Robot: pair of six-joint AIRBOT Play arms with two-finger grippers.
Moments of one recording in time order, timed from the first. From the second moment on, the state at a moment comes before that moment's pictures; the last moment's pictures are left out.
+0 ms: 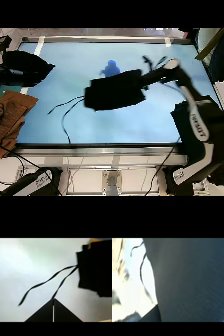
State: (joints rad) left arm 0.22 -1.15 1.40 1.20 -1.26 -1.26; right arm 0.02 -1.71 1.62 -0.70 1.34 1.44
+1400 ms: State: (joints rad) left arm 0.22 -1.15 1.40 1.20 -1.20 -1.34; right arm -1.10 -1.09 1.29 -1.56 1.69 1.52
